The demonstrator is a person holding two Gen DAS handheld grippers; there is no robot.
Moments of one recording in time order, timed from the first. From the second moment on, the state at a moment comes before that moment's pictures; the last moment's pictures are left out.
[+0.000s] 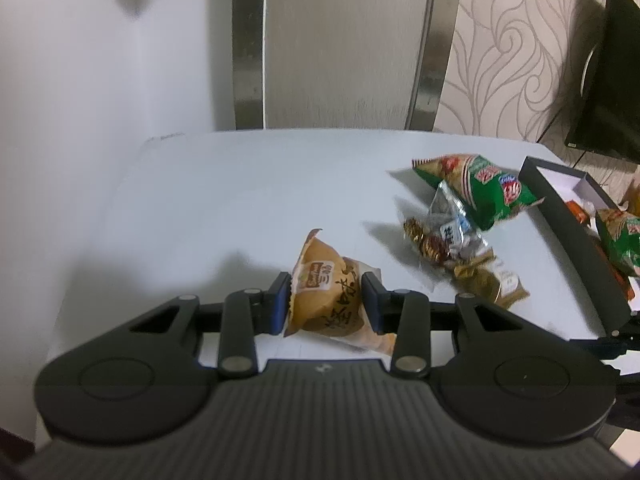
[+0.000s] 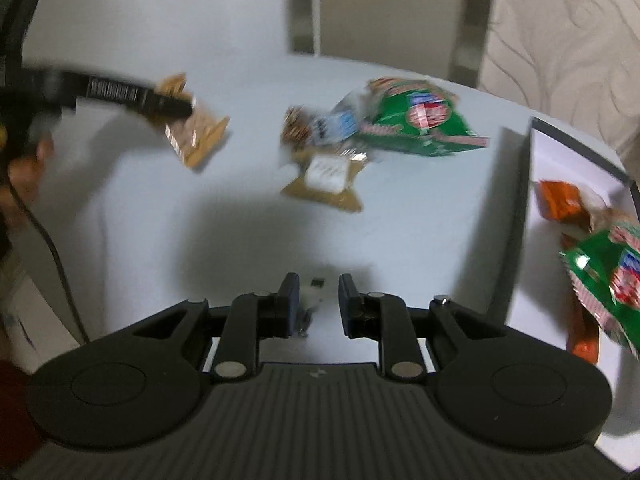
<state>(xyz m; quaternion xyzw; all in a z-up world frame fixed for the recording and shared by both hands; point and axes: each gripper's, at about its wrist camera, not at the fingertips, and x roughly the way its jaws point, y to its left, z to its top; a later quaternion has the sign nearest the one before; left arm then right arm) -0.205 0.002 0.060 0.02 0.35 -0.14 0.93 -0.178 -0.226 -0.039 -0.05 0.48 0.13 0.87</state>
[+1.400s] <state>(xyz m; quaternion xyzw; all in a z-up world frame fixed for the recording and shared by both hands) -0.212 -0.009 0.085 0.01 0.32 -0.16 0.93 -0.176 -0.357 -0.011 -0.05 0.46 -0.03 0.89</state>
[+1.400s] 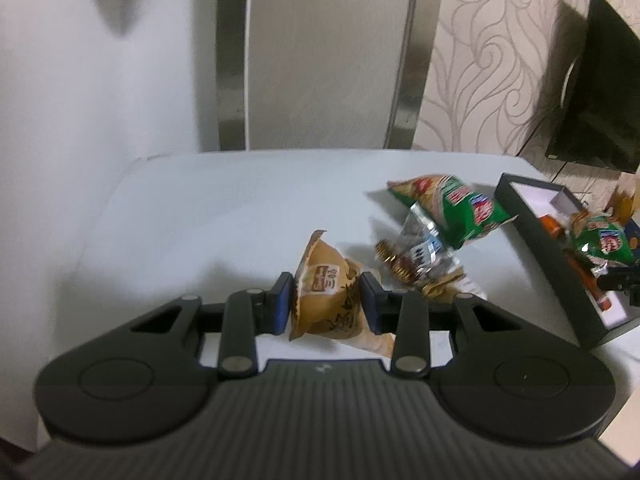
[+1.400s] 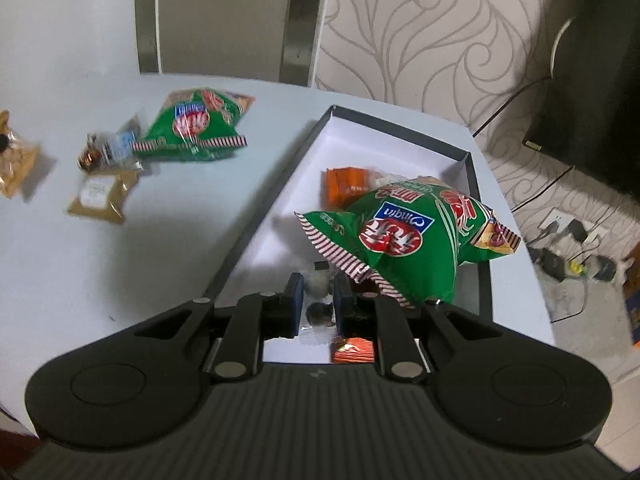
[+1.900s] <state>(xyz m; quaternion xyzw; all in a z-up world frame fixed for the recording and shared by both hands) -0.190 -0.119 0.129 0.04 0.27 -0.29 0.92 -0.241 -0.375 0.045 0.17 0.41 -0.03 0.89</state>
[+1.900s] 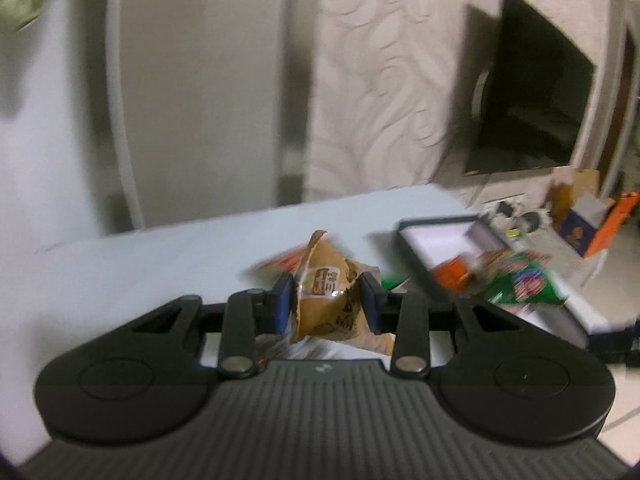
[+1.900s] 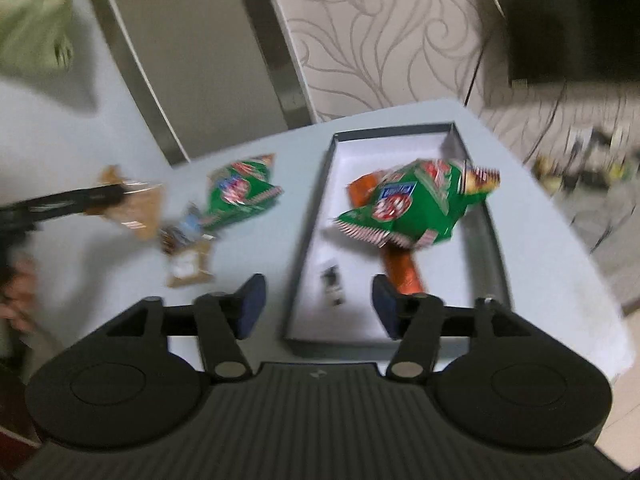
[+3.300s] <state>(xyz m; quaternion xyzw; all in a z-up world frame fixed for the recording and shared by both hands) -0.184 -0.295 0.114 0.06 0.24 -0.35 0.90 -0.313 -0.376 0.058 0.18 0.46 0.01 0.87</state>
